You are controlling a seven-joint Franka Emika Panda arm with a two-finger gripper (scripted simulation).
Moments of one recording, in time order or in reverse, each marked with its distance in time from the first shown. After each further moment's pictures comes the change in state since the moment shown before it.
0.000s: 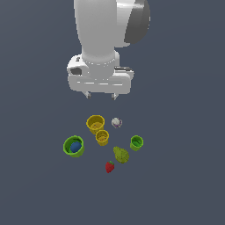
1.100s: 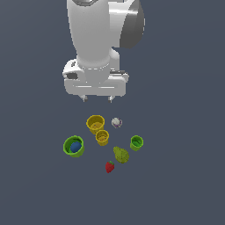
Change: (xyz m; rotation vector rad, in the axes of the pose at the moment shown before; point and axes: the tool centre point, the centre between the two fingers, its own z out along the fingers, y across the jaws) arm 0.004 0.014 0.011 0.001 -0.001 -0.033
